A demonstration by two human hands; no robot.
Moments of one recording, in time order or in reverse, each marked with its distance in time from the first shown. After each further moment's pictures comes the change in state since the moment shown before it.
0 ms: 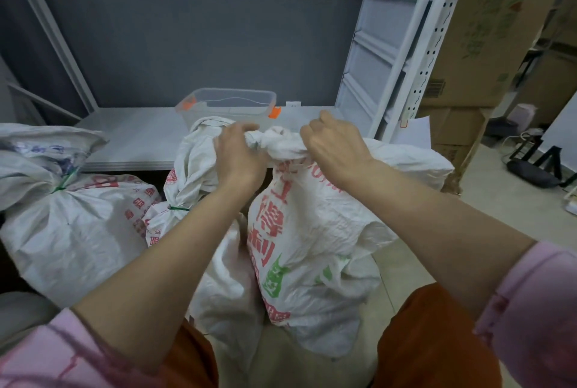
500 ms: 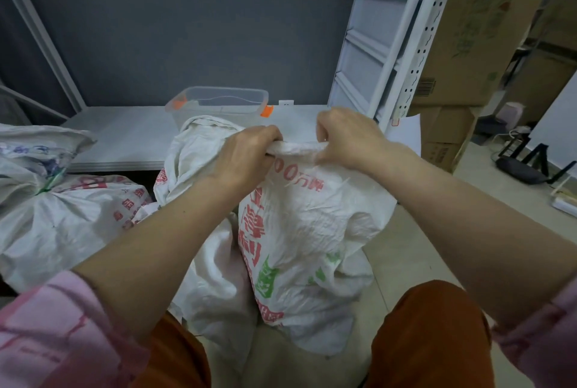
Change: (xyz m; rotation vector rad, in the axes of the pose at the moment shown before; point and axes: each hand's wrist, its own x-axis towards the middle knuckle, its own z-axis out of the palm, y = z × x) left_hand 0.004 0.008 0.002 0.340 -0.107 0.710; right_hand -0.006 0.035 -0.012 0.462 -0.324 0.297
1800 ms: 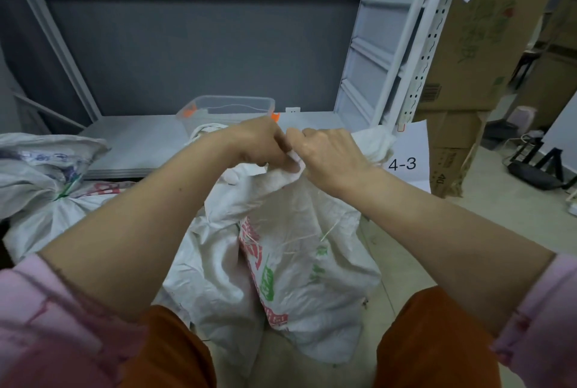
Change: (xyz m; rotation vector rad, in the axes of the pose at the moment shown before) left_hand 0.036 0.034 -0.062 -0.191 -0.691 -0.345; right_hand -0.012 -0.032 0.015 -0.230 0.348 -0.386
